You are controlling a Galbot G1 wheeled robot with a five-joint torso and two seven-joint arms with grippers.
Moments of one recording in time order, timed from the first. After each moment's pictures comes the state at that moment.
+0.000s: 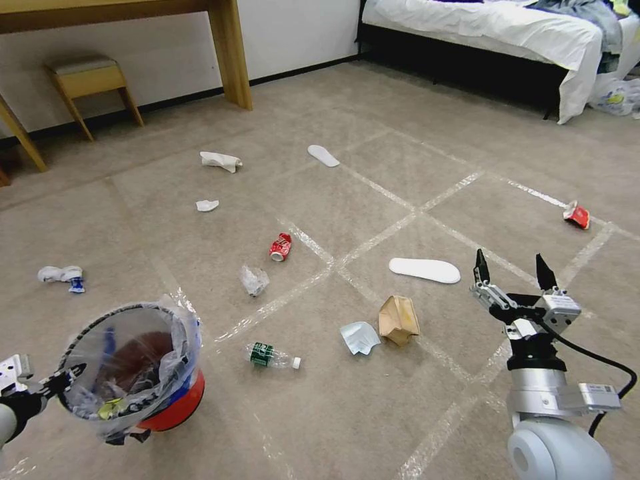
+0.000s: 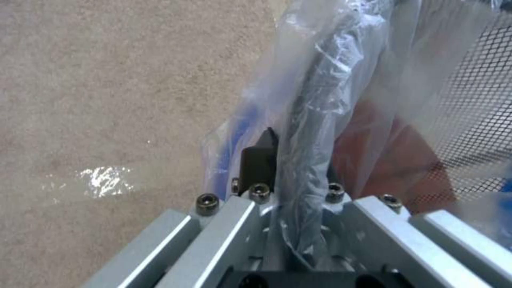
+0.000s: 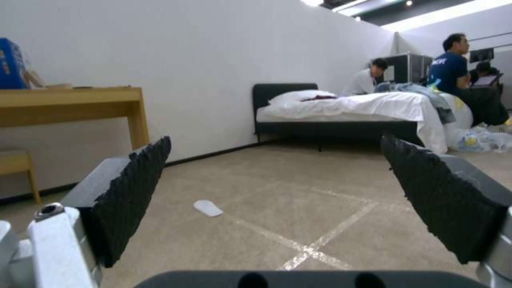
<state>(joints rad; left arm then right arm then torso) 1.74 -1.00 -1.20 -2.02 -1.29 0.74 -0.26 -1.58 1.34 0.68 2.24 0.33 0.19 0.10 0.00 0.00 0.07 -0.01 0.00</state>
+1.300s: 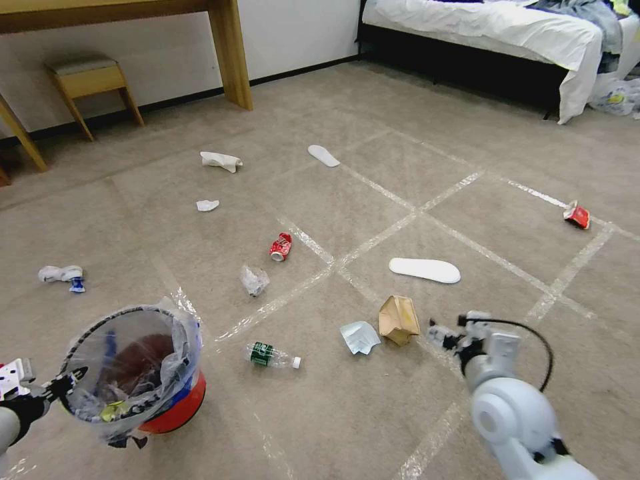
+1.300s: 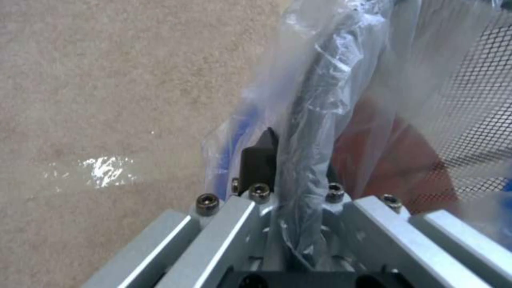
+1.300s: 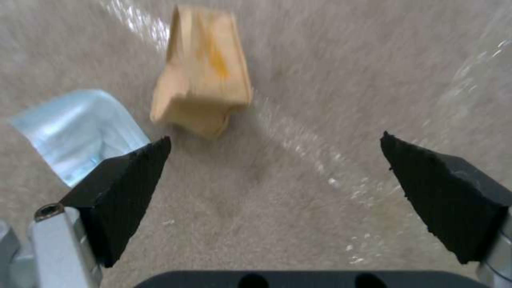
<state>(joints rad) 1.74 -1.03 -1.19 -2.03 -1.26 0.74 -0.26 -1.29 1.21 0.37 1.91 0.63 -0.68 0.59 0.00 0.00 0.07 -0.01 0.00</state>
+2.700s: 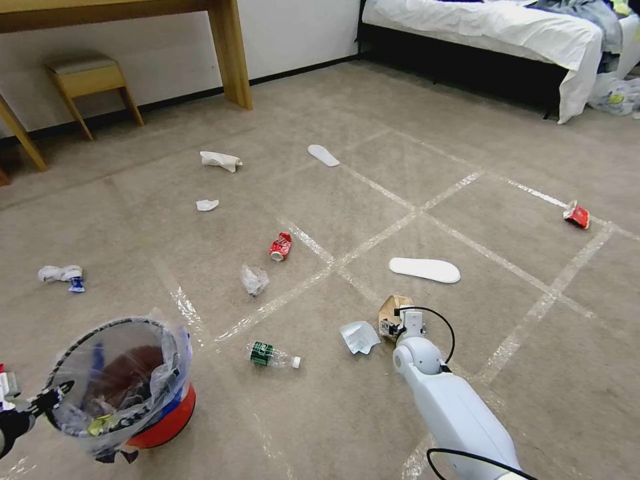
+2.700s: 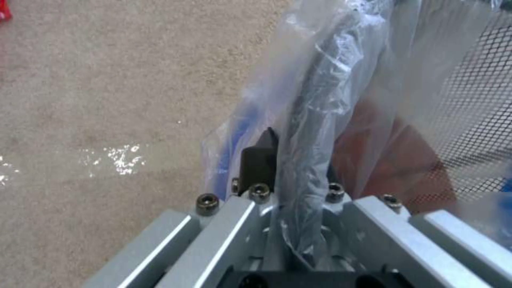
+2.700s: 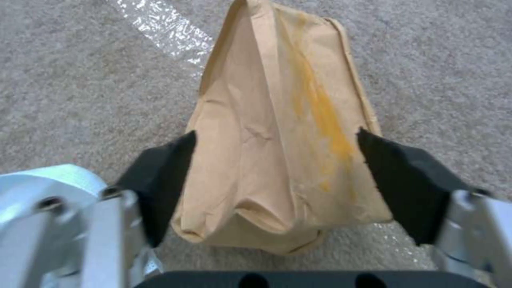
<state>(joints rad) 1.79 -1.04 -1.23 -2.02 -1.26 0.74 -0.25 -0.82 1.34 0.14 1.15 0.49 -0.39 0.44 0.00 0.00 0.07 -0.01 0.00</state>
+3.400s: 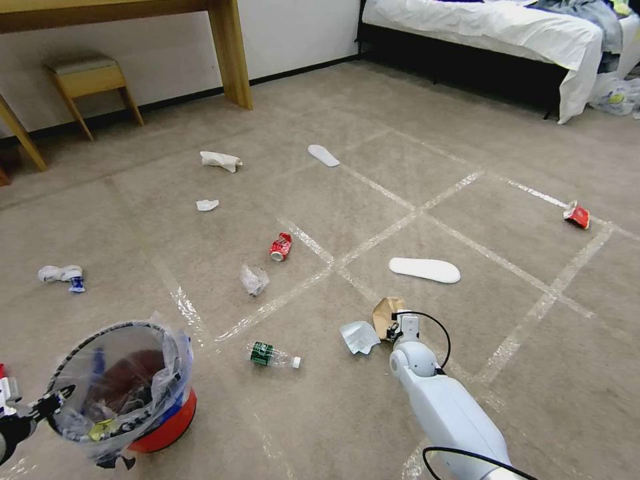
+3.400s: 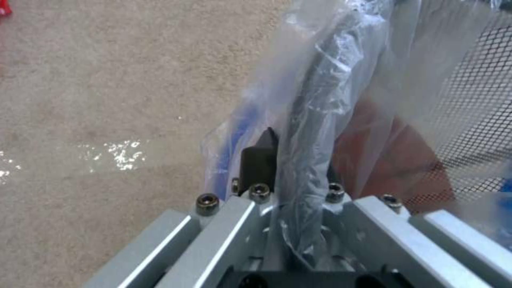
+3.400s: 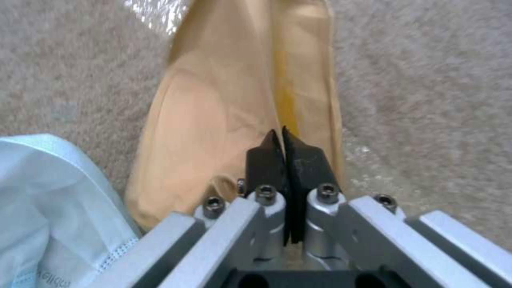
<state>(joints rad) 1.80 -1.05 -1.23 -2.03 -1.24 0.74 -0.24 -0.87 1.33 0.16 1.17 0.48 -0.35 0.41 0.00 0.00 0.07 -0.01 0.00</state>
